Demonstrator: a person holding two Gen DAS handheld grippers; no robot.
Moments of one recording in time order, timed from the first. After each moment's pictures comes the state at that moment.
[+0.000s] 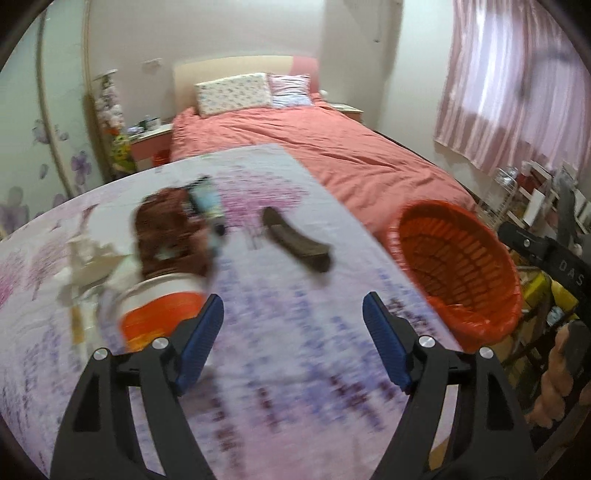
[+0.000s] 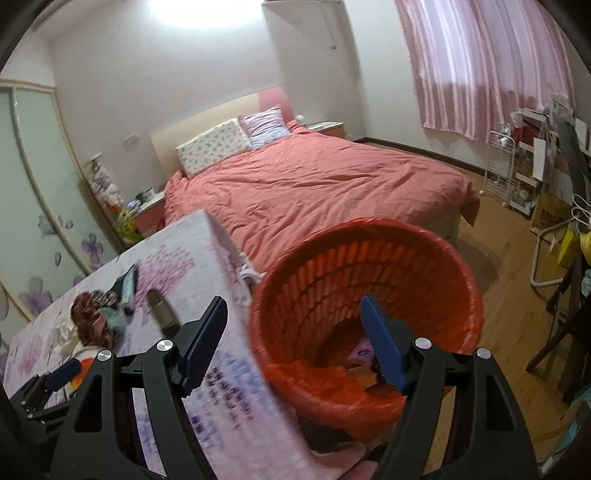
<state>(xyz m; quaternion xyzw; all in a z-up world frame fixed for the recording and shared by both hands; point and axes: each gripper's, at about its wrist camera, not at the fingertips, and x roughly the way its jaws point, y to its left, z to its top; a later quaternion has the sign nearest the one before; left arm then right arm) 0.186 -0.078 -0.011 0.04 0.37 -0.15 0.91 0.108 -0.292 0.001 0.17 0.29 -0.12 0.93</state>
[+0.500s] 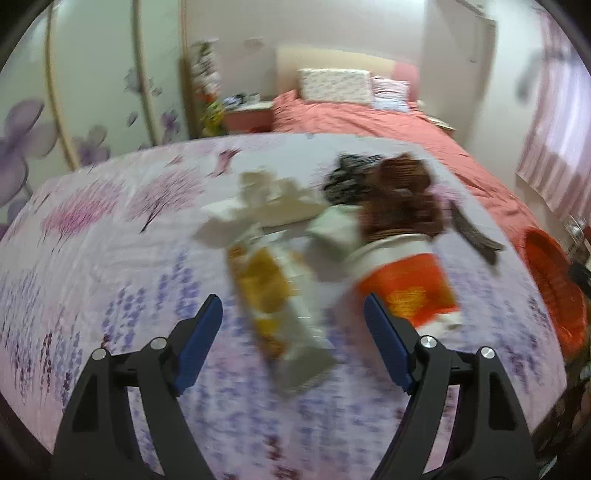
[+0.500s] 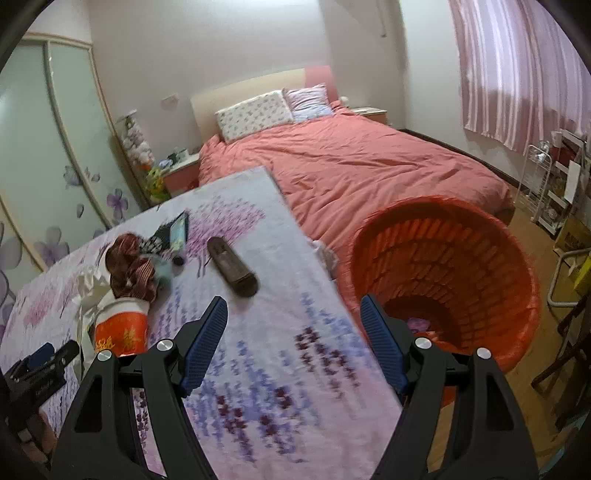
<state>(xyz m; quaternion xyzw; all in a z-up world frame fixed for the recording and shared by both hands) 0.193 0.089 -0.040 -0.02 0.40 0.01 0.92 0.127 -0.210 -0.016 0.13 0.33 -0.06 0.93</state>
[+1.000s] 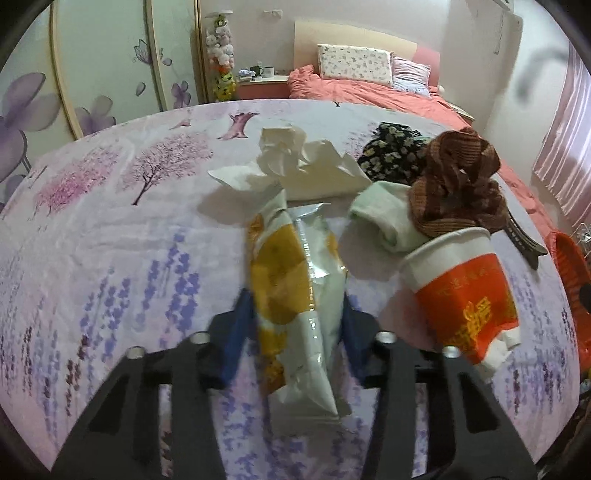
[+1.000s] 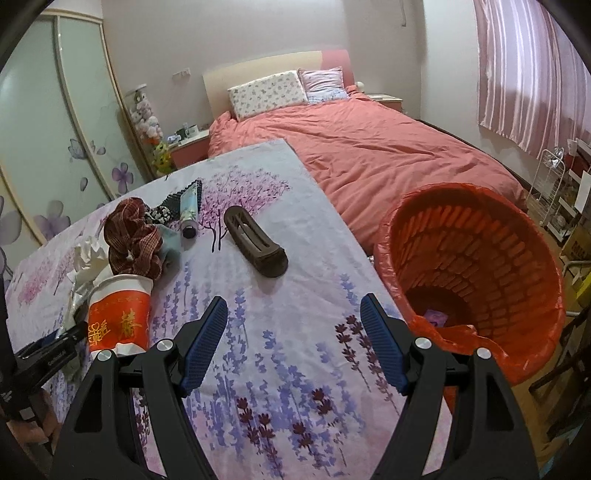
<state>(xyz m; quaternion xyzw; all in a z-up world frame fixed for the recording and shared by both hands) 0.223 0.102 -0.071 -0.03 0.44 0.03 0.90 0.150 -0.185 -0.033 0.10 0.36 -0.04 0.92</state>
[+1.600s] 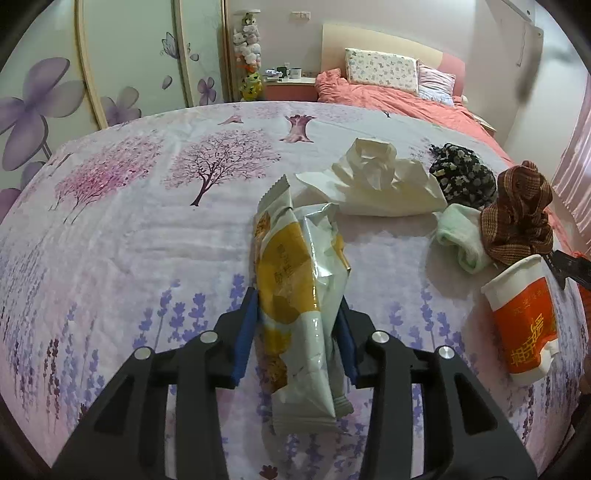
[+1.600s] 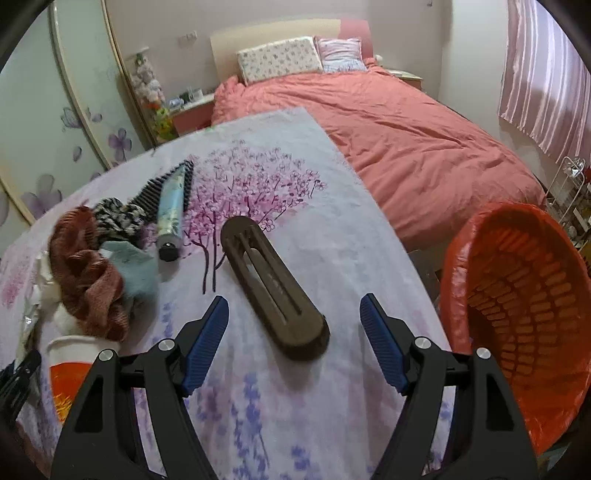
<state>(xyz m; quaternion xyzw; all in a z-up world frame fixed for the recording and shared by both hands) 0.227 0.157 -0.070 -0.04 0.43 0.07 0.90 0.248 -0.172 -0.062 0.08 0.44 -0.03 0.90</state>
